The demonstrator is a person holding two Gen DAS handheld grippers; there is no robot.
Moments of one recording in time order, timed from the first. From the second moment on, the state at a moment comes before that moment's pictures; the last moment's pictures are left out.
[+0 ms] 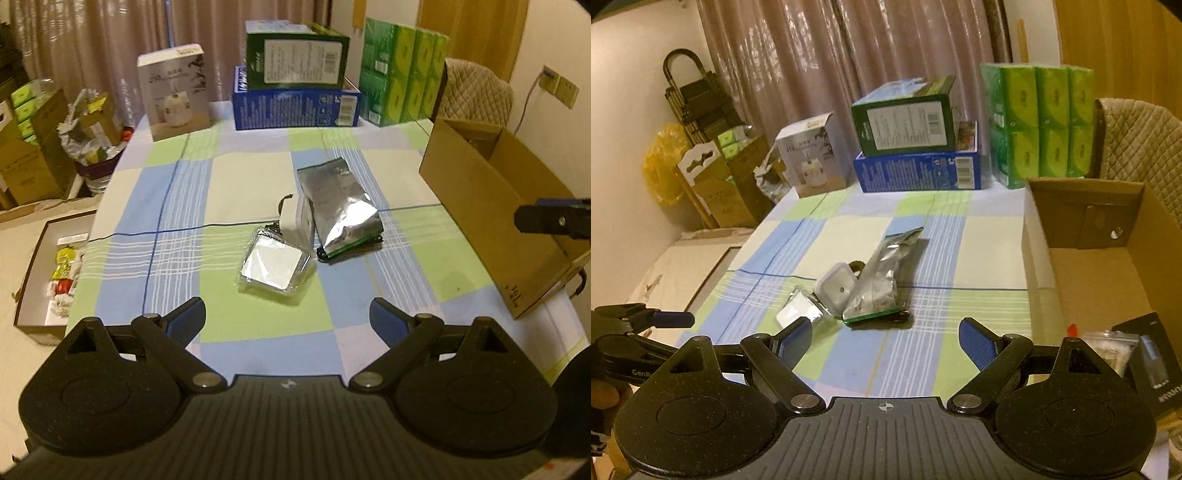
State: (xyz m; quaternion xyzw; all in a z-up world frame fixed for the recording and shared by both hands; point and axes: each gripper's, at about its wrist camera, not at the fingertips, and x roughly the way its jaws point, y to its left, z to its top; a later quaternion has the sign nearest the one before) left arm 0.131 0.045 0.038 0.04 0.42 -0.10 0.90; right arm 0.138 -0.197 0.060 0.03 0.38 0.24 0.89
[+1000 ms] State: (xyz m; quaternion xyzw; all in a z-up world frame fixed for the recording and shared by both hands) left arm 0.253 0.028 -0.067 0.13 0.45 -0.16 0.87; right arm 0.249 -0.137 -0.035 -0.02 0.44 0.24 0.86
